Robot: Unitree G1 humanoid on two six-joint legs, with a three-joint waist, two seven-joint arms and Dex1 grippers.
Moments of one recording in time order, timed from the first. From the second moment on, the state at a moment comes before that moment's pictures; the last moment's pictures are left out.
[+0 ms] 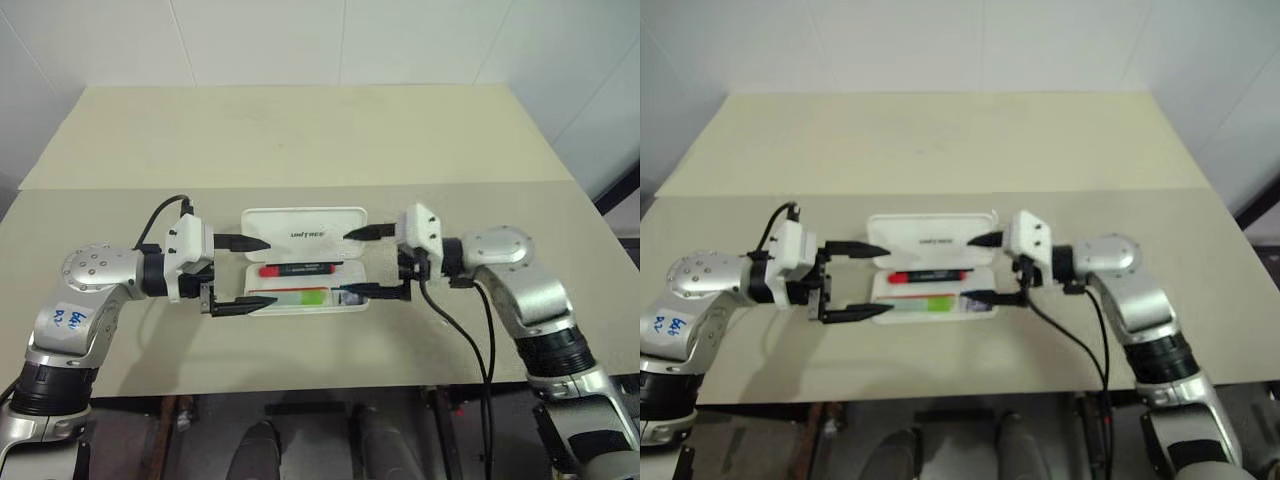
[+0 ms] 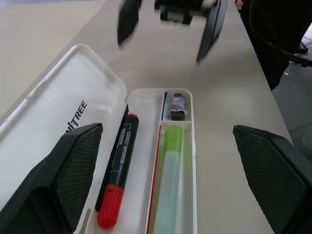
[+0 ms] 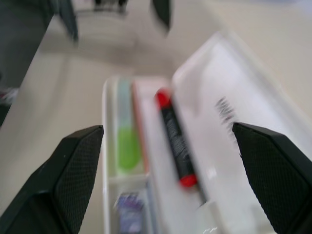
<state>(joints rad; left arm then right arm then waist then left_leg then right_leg) -0.38 0.79 0.08 -0.19 -0.48 0.31 -1.15 -0.60 -0.58 0.08 -0.16 0.36 0.35 1.14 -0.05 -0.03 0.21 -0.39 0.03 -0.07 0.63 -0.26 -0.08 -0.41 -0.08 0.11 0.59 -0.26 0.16</state>
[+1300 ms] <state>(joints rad) -0.46 0.62 0.36 0.02 -0.56 0.49 -0.61 -0.32 -0.74 -0.15 -0.39 0.48 0.50 0.93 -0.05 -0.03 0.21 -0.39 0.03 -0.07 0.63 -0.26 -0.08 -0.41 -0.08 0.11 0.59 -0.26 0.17</state>
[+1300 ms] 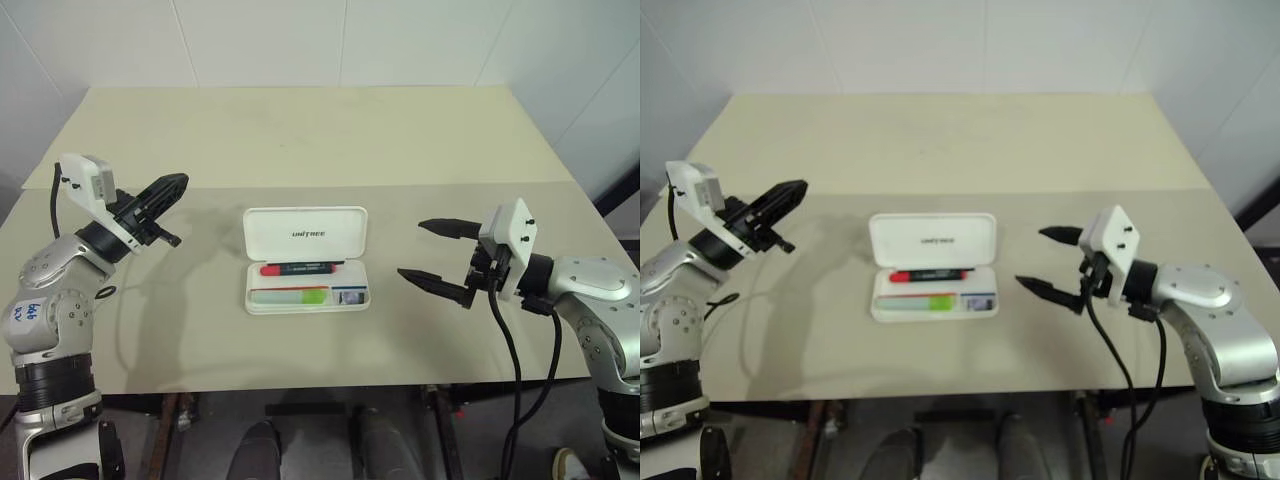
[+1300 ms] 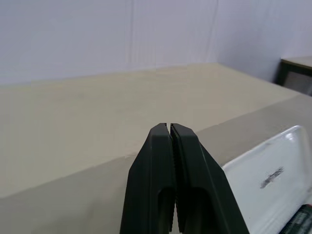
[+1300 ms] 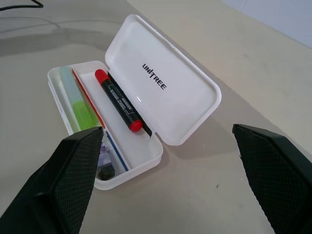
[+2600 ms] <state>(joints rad) -0.50 0.74 0.03 0.08 -0.43 0.35 -1.19 -0.30 -0.69 -0.12 -0.44 0.49 0.50 0.83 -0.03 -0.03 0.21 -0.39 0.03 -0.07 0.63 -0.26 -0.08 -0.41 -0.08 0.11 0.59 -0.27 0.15</state>
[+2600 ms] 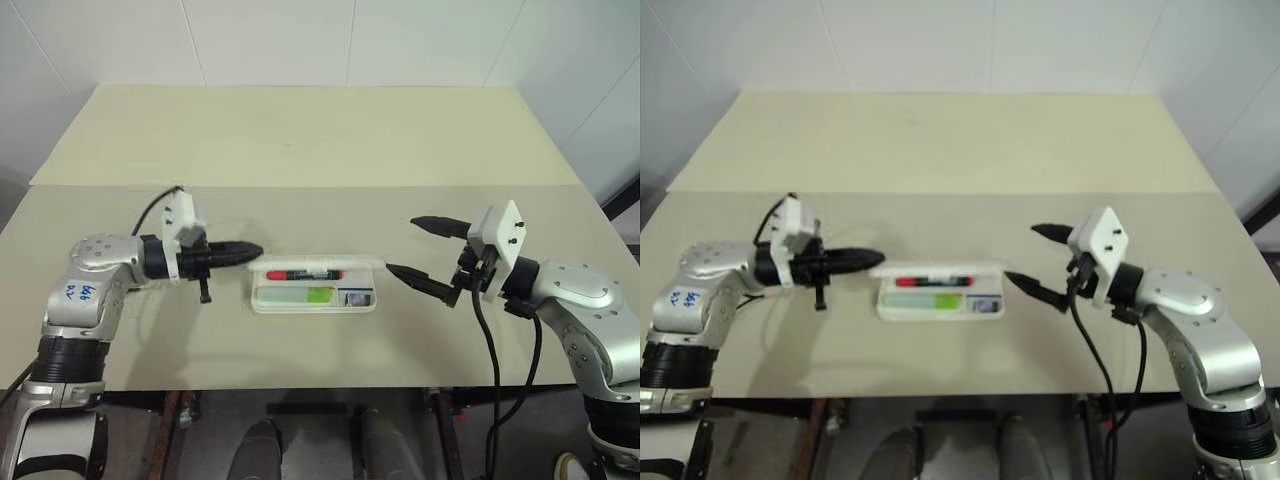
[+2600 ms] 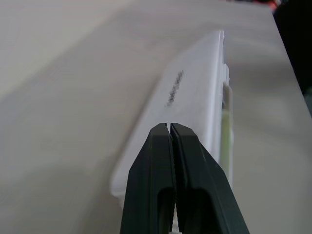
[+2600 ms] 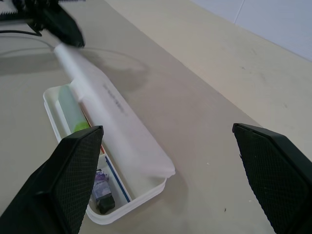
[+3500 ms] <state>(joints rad) -0.50 0.71 -0.18 0.01 -0.31 0.42 -1.19 -0.29 -0.66 -0.11 -0.47 0.49 0.50 0.76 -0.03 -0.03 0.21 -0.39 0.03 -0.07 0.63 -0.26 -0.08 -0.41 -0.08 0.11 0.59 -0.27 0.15</state>
